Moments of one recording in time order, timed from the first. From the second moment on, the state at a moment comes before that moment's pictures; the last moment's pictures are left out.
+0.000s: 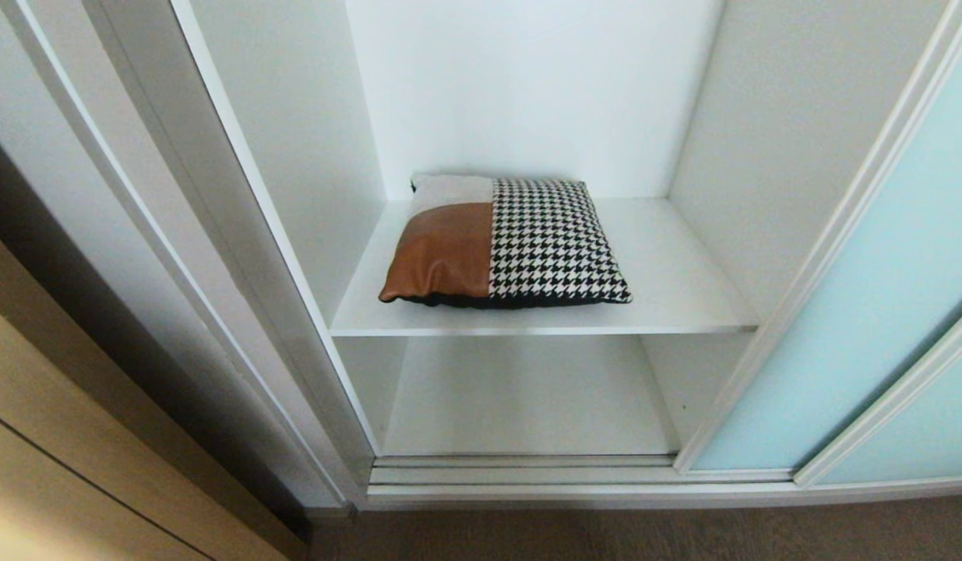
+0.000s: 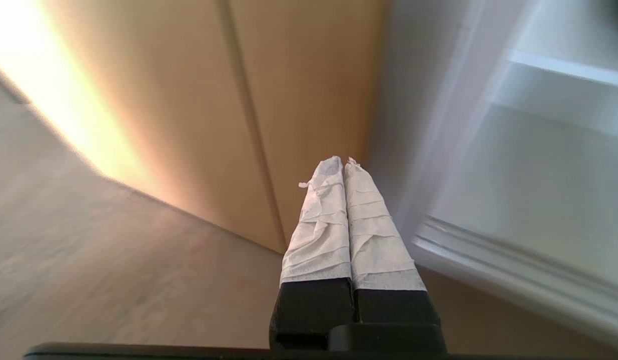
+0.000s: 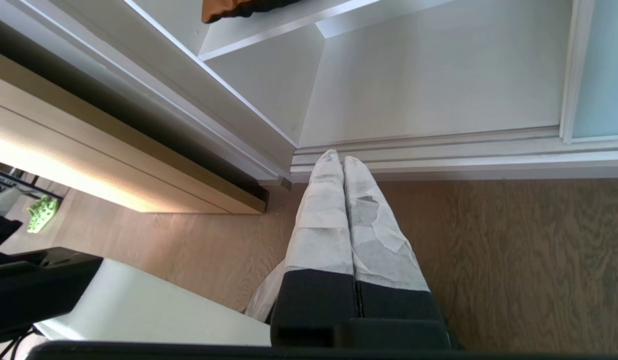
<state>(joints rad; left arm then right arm) -0.10 0.28 0.00 -0.19 0.51 -0.10 0.12 0.27 -0.48 0.33 0.25 0.49</state>
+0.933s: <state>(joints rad) 0.02 0.02 -0.01 0.00 0.00 0.09 0.12 0.27 -0.51 0.33 0.29 0.47</state>
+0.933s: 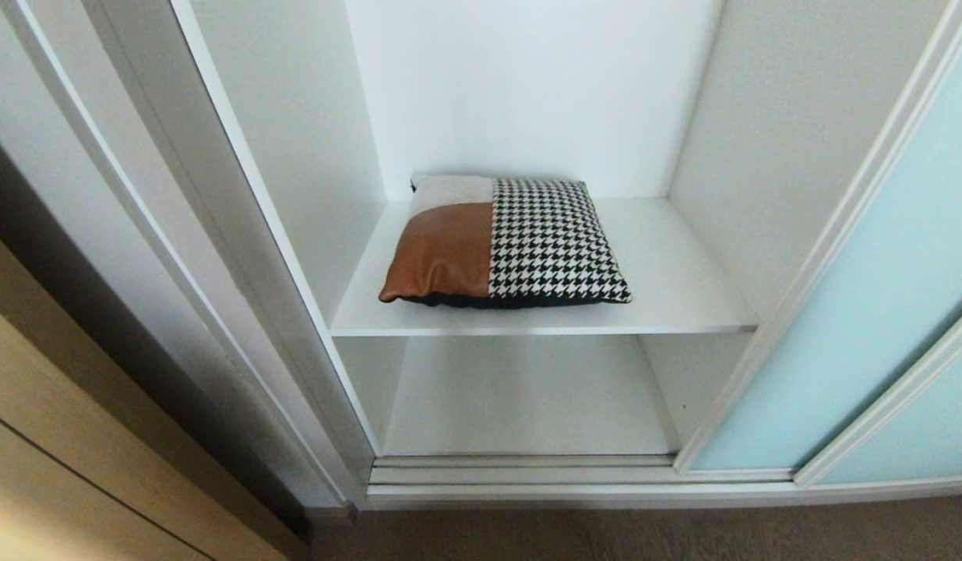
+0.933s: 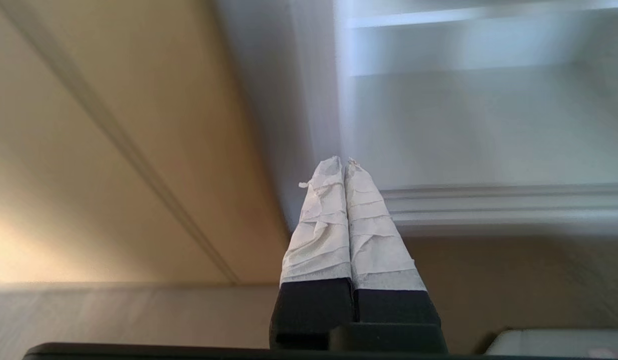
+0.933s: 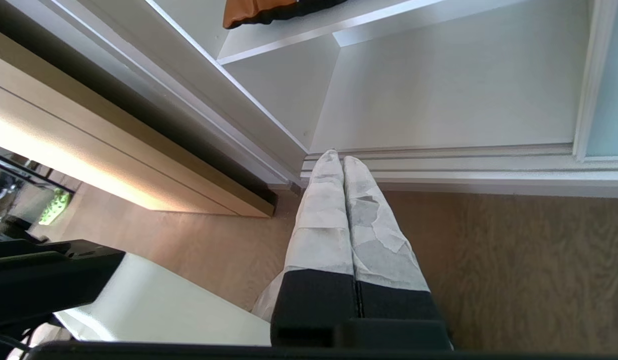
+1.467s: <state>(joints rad) 0.02 0.00 0.00 0.00 -0.01 0.03 0.12 0.27 -0.48 0.33 0.26 0.40</state>
